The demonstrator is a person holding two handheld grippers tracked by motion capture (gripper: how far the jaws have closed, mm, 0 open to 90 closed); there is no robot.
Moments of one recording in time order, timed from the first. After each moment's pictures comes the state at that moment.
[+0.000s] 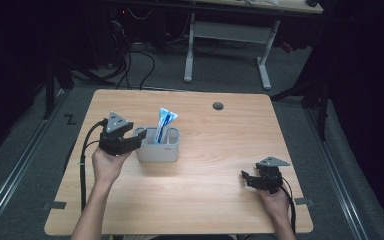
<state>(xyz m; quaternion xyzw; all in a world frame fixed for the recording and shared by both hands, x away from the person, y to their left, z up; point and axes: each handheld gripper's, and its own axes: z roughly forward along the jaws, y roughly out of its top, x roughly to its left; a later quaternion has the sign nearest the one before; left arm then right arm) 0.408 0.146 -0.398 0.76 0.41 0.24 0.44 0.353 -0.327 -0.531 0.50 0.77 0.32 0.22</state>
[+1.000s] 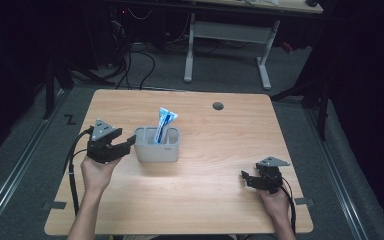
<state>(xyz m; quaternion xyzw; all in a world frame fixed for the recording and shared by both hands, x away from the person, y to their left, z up) 0.390 0.175 -0.408 0.74 0.43 0.24 0.45 0.353 -0.327 -0.531 0.50 0.77 0.32 0.22</state>
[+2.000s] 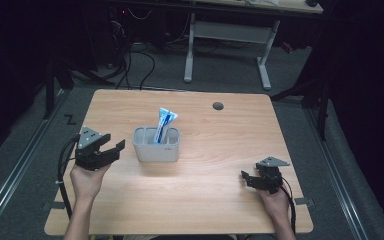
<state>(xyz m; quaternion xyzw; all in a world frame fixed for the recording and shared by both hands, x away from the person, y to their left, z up) 0.375 0.202 -0.417 0.72 0.46 0.25 0.45 0.353 -0.327 -0.531 0.50 0.77 0.32 0.22</state>
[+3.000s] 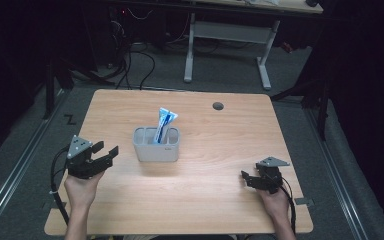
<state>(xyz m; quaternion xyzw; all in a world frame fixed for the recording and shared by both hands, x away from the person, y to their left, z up) 0.359 0.220 -0.435 0.70 0.48 0.24 0.46 0.353 -0.327 -0.531 0.50 0.77 0.32 0.22</state>
